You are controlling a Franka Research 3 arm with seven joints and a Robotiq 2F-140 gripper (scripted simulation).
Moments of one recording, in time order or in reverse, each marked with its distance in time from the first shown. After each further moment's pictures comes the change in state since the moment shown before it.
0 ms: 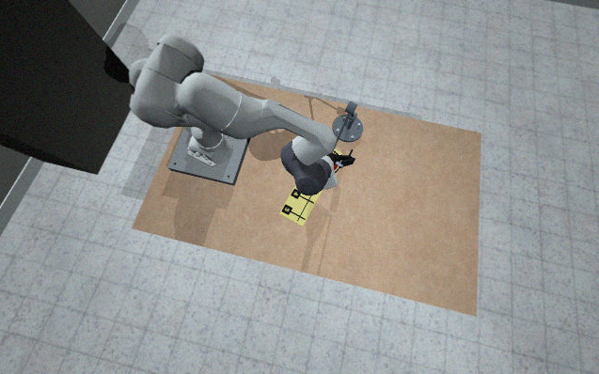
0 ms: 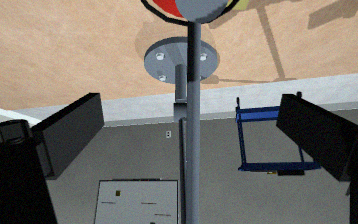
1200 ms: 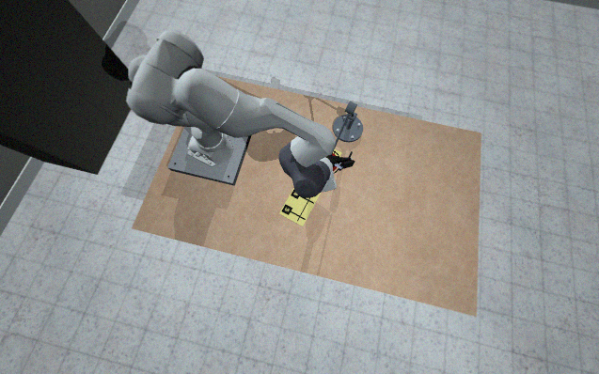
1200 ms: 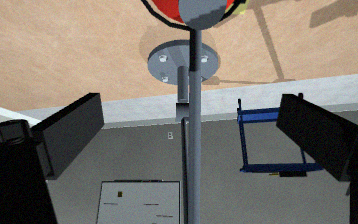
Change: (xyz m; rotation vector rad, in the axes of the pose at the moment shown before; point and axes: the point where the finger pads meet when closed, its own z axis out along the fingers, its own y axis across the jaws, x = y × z) arm 0.003 -0.002 -0.015 0.008 0.008 0.004
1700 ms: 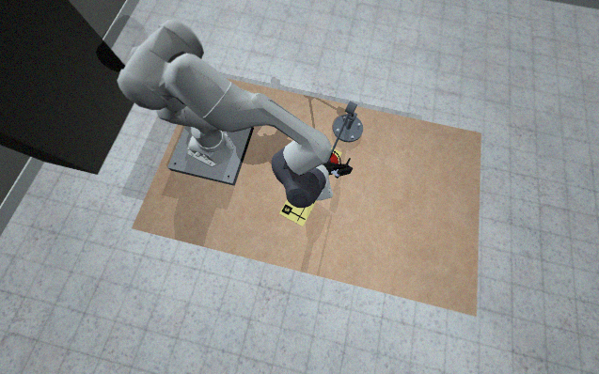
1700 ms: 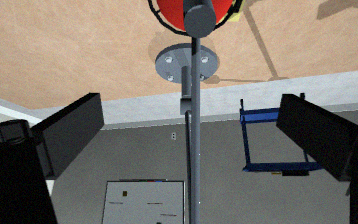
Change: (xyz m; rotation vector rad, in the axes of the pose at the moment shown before) arm 0.004 -0.004 -0.058 0.014 0.010 0.010
